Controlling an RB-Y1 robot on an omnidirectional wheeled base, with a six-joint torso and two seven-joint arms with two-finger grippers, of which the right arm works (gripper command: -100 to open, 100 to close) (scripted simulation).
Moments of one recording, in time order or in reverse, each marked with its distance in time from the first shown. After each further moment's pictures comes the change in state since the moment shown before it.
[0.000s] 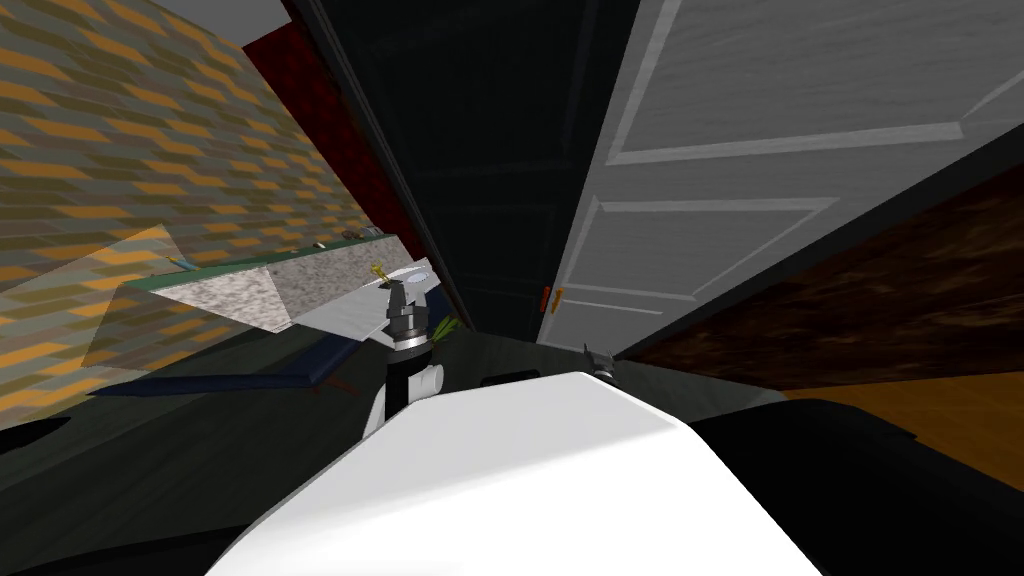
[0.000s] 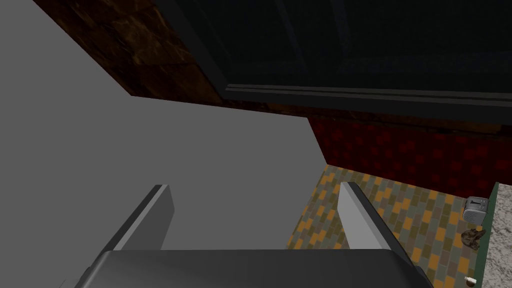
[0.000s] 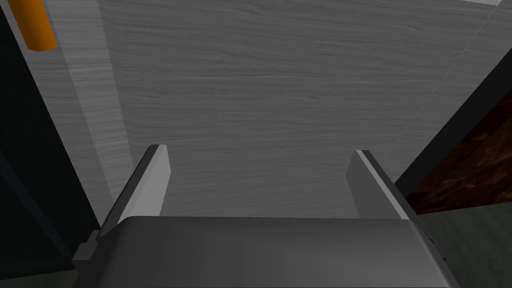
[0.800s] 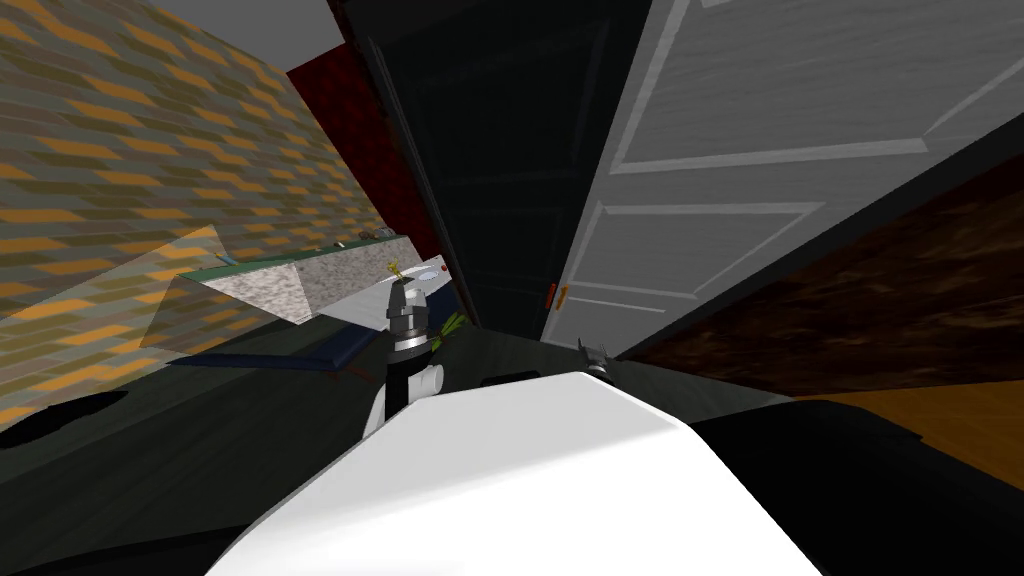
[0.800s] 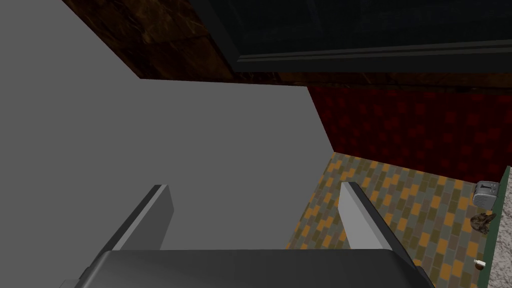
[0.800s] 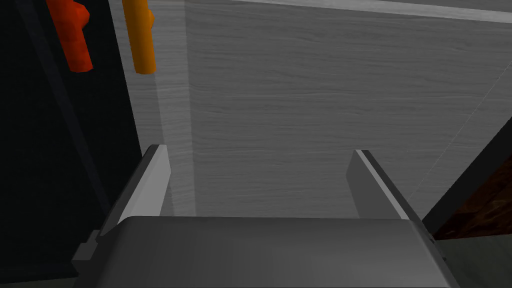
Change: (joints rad) arm -0.026 0.006 0.043 -0.026 0.017 -0.033 -0.032
